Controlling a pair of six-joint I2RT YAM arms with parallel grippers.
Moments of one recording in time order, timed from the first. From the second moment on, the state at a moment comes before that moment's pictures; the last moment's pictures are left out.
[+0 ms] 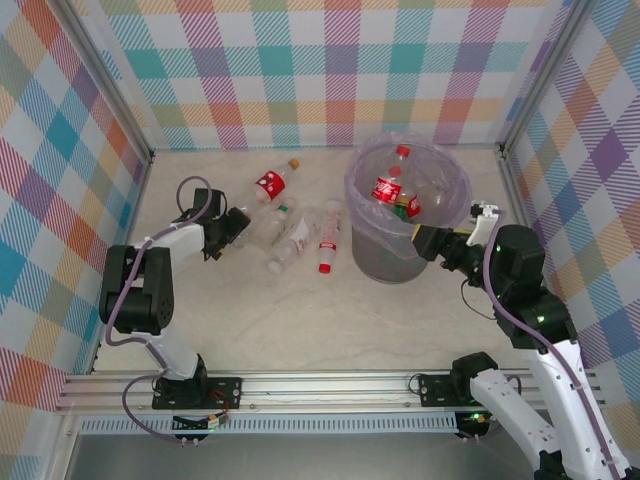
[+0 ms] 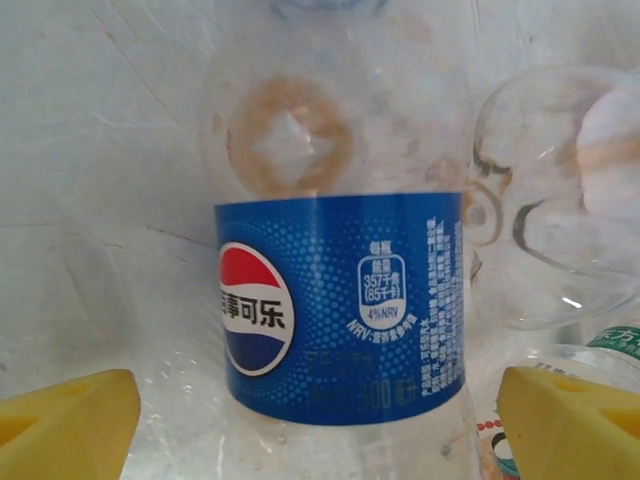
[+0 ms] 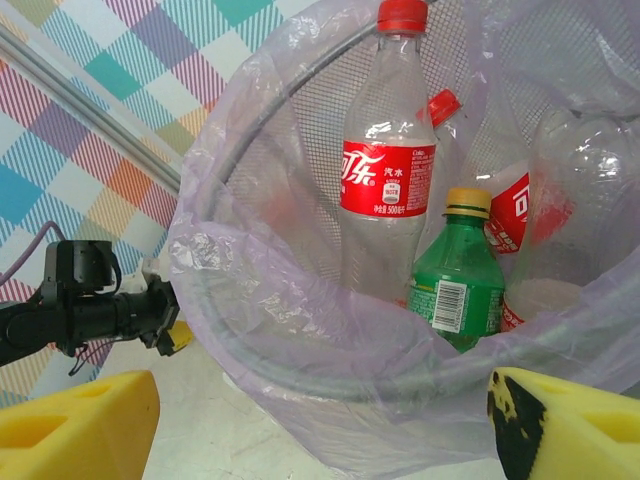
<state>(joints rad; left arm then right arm) -0.07 1.72 0.99 -0.26 0.06 -0.89 0.31 0.66 0.97 -0.65 -0.21 0.51</state>
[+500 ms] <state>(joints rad) -0.08 1.67 0.93 -0.30 -0.02 -0.81 0.31 0.68 0.97 -0.65 -0.22 0.51</state>
